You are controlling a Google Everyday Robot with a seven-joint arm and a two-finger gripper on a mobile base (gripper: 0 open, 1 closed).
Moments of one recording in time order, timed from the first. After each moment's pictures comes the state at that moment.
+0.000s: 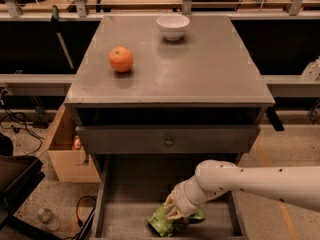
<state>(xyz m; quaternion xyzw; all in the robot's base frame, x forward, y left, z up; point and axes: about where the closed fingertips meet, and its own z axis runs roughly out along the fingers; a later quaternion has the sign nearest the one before) 0.417 -0.032 0.463 -0.81 0.51 0.16 0.22</state>
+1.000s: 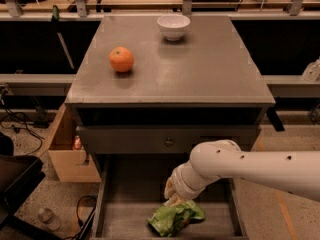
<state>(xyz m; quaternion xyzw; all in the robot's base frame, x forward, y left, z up) 0.438 -0.037 0.542 -0.81 0.54 0.09 0.19</state>
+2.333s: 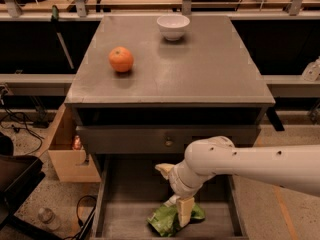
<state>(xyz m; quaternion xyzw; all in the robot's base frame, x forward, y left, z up) 0.441 -0.036 0.538 -0.83 0.53 0.09 0.17</state>
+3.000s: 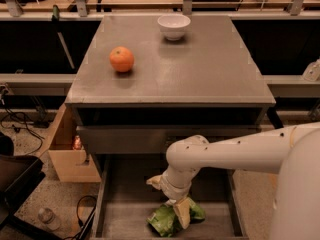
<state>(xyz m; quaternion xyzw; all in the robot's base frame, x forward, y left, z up) 0.436 -0.027 0.478 -0.89 0.43 0.12 0.08</state>
